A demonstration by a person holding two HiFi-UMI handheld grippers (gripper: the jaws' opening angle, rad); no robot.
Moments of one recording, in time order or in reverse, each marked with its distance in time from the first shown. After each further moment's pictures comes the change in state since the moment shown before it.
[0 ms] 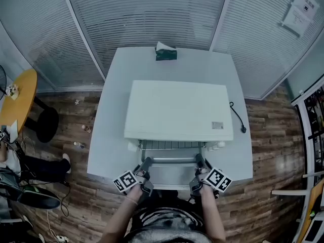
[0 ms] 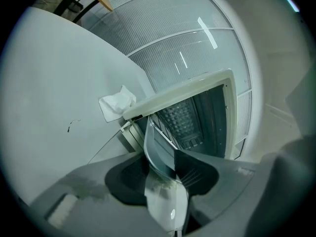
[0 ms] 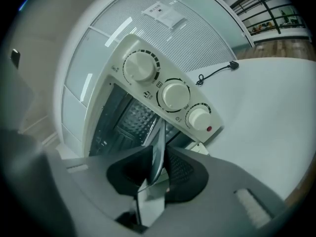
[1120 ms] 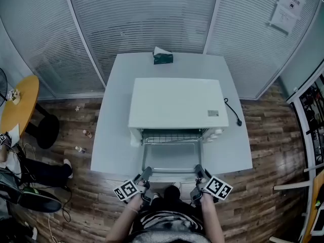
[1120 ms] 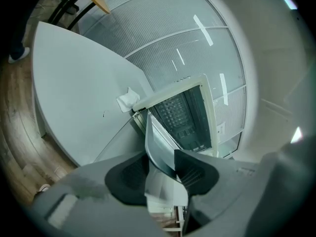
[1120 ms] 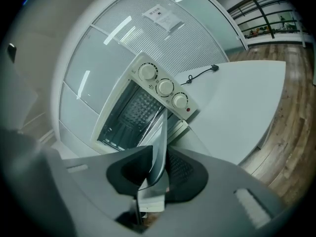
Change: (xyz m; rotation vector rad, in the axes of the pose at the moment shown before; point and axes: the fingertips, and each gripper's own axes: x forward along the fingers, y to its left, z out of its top) left arm -0.076 -0.005 -0.041 0.040 0.039 -0.006; right arm -0.082 -0.007 -0.061 0.008 0.012 -0.058
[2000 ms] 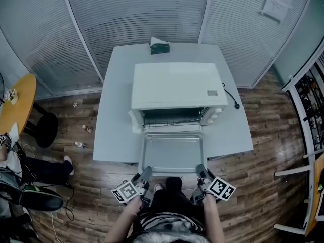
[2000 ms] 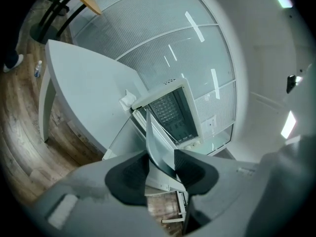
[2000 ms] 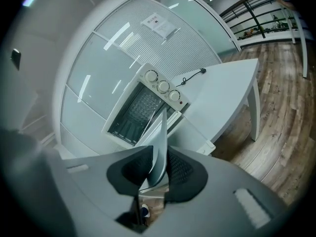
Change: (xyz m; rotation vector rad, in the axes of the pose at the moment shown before) left arm -0.076 -0.017 -0.027 0.073 0.043 -0.059; right arm -0.073 0.007 -0.057 0.025 -0.045 -0.004
